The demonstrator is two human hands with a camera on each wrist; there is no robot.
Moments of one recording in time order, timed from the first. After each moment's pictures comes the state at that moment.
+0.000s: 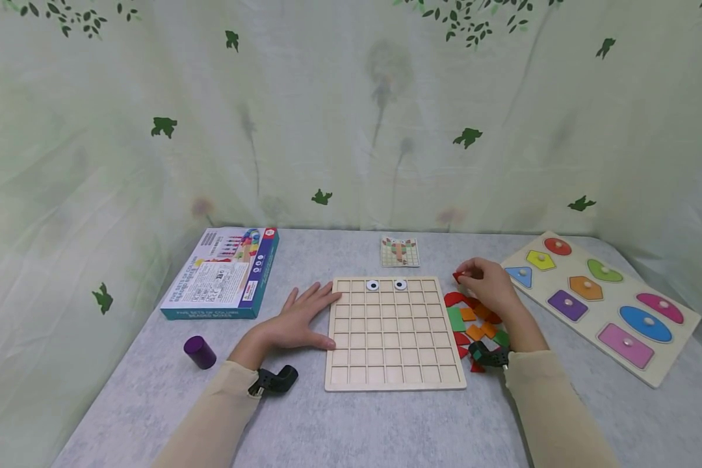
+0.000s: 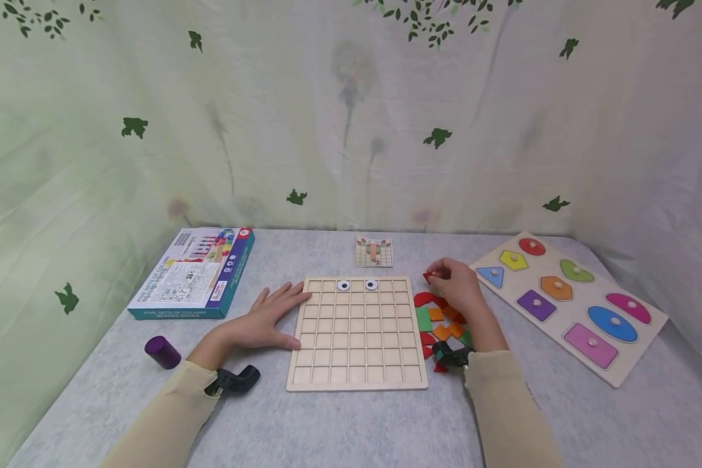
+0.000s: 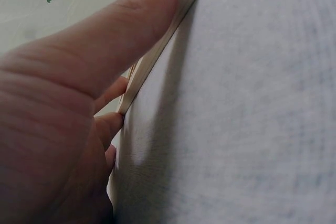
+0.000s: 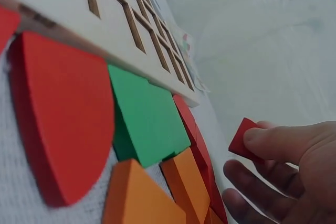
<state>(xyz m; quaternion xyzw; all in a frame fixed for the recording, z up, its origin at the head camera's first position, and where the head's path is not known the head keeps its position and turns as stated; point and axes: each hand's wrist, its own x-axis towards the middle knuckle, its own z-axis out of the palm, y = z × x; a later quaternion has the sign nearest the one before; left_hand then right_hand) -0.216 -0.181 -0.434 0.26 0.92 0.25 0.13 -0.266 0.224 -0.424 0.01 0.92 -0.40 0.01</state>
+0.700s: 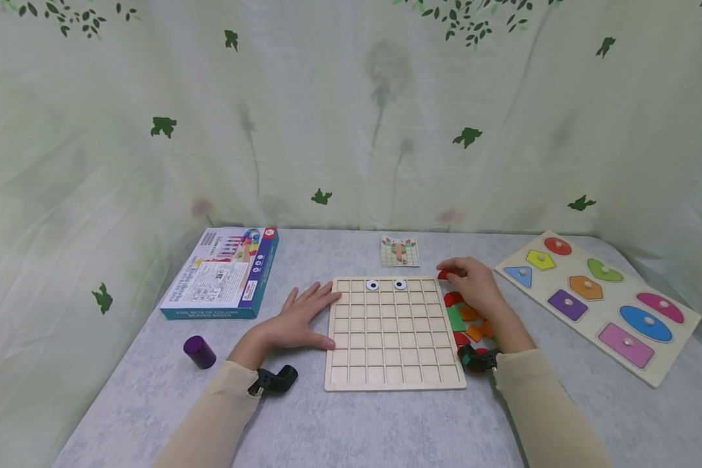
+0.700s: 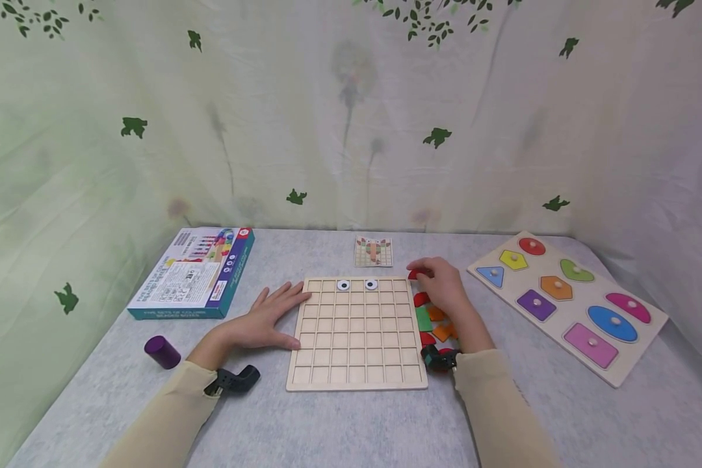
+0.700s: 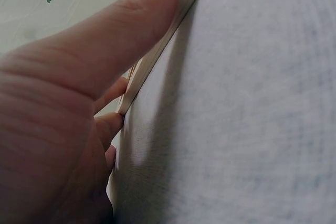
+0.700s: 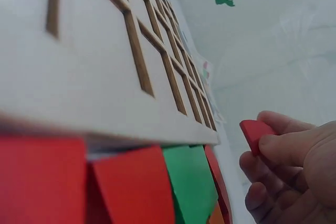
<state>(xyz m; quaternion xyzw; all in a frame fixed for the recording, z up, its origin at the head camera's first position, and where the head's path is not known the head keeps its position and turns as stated) -0.216 -0.181 -0.433 0.26 0.92 0.25 0.13 -0.265 0.199 -0.424 -0.06 0.92 -0.39 -0.01</state>
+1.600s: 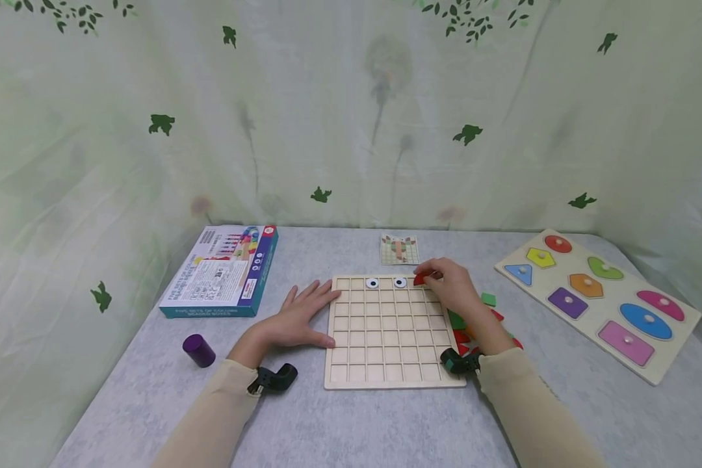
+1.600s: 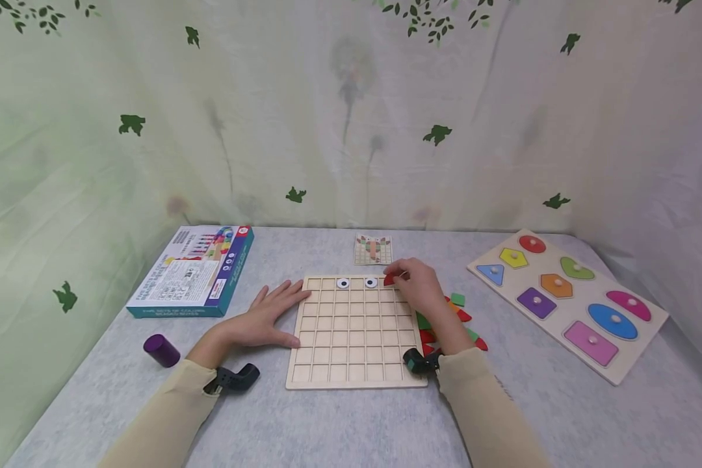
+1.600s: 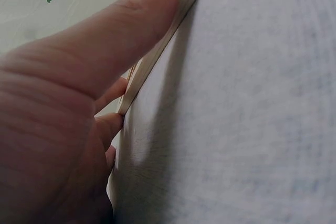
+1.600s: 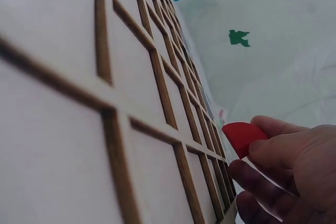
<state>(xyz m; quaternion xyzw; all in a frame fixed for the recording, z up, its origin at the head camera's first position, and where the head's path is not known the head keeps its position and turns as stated) -0.217 -0.181 -0.434 0.26 0.92 0.24 0.13 -0.262 0.162 -0.429 -0.11 0.92 -0.37 -0.02</state>
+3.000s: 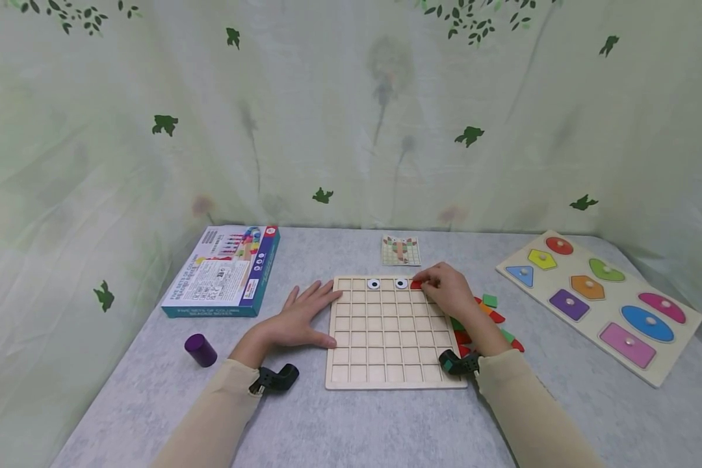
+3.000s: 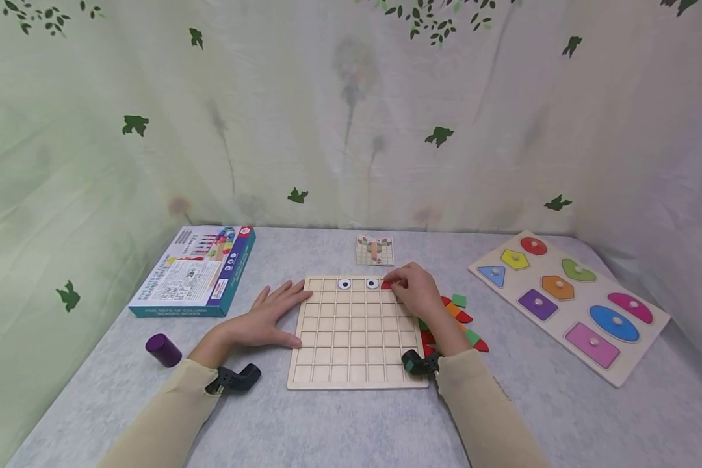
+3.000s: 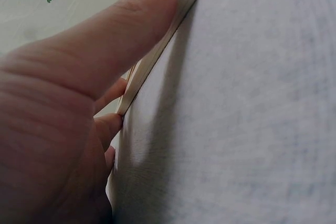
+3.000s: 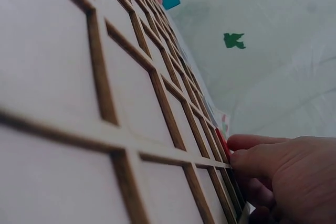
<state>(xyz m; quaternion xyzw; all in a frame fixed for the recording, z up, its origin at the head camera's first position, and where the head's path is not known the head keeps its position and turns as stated) -0.215 -0.180 -0.432 0.26 0.92 0.25 0.13 -0.265 0.159 -0.444 -0.13 0.93 -0.33 -0.04</state>
